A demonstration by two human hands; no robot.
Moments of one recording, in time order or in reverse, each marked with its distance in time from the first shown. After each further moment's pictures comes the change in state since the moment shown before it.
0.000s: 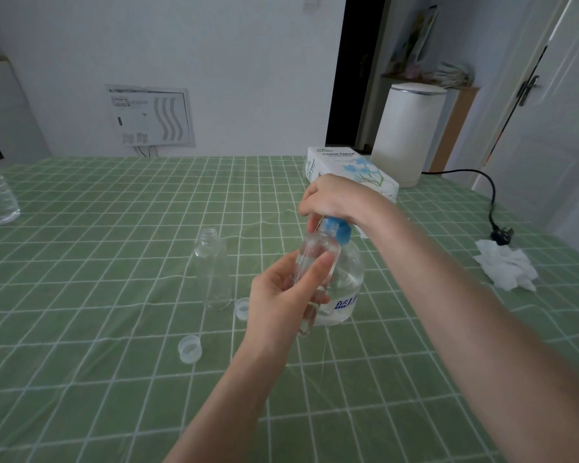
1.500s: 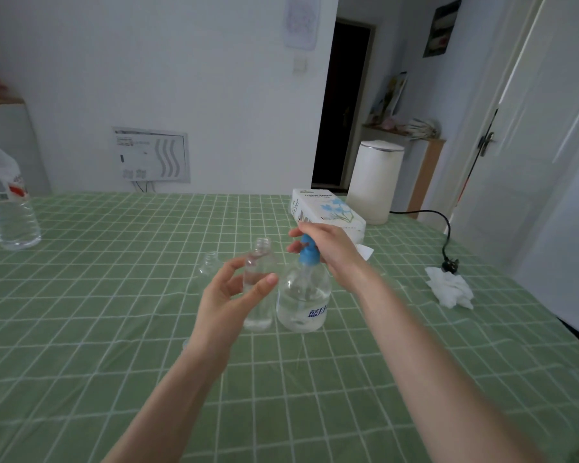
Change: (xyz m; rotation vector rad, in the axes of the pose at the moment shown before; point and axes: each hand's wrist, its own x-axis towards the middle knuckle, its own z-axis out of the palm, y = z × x) left_hand -0.027 0.027 -0.035 0.070 0.053 0.126; right_hand -0.052 0.035 0.015 0.837 0.156 -0.151
